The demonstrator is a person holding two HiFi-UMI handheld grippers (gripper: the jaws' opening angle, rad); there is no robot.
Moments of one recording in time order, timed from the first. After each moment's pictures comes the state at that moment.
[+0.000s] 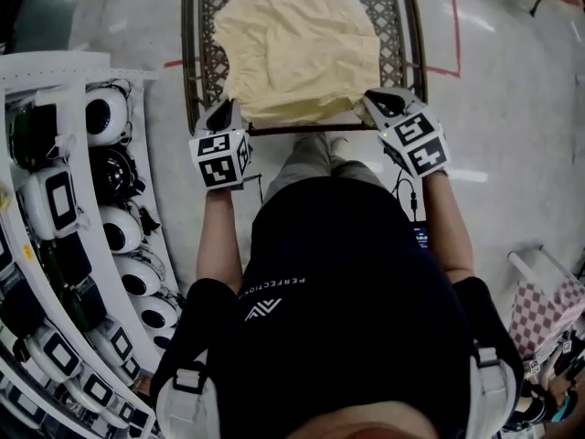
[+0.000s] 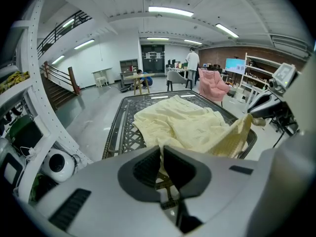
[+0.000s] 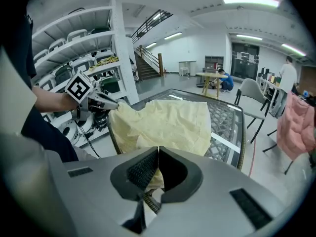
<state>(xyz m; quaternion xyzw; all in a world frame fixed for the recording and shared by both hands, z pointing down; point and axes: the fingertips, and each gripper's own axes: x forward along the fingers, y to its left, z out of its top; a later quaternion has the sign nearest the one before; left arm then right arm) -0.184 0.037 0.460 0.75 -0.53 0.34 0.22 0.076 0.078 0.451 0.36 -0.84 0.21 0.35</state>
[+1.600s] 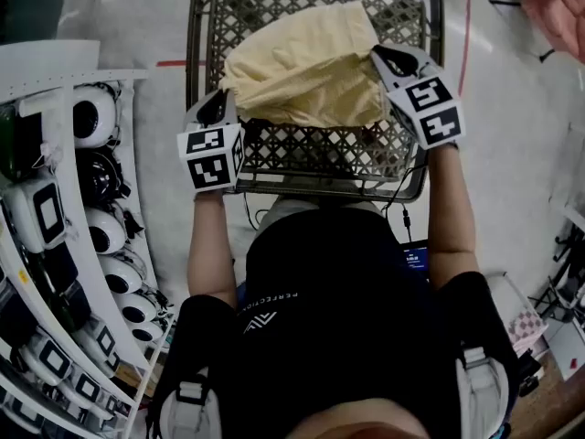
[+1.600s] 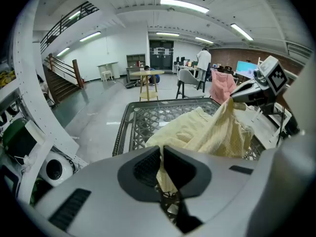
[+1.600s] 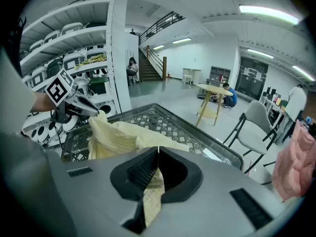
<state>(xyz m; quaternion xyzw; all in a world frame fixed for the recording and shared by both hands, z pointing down) -0.194 -0.133 0.452 0.72 -0.55 0.34 0.25 0.067 -0.194 0.427 0.35 -0.85 0.13 0.36</state>
